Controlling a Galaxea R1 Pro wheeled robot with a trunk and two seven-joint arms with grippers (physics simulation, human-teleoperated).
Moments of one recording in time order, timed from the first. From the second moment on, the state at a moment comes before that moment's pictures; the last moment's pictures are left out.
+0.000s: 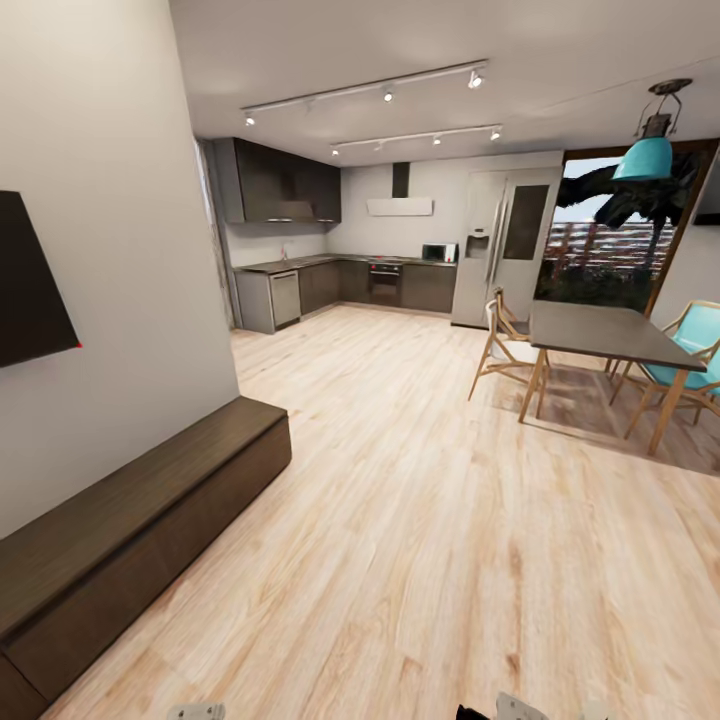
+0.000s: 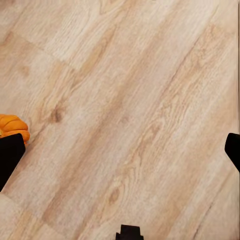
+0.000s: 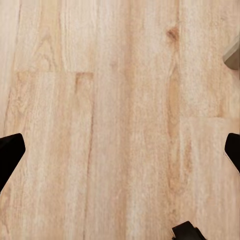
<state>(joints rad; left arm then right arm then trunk) -0.15 0.04 0.10 -0.63 -0.01 0.15 0.01 -0.22 0.07 0.09 -0.54 -0.43 0.02 -0.30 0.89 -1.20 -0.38</state>
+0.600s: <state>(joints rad) -0.15 0.04 0.10 -0.57 -0.02 0.08 0.01 -0.22 0.07 0.09 -0.54 -0.43 0.02 -0.30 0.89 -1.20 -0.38</state>
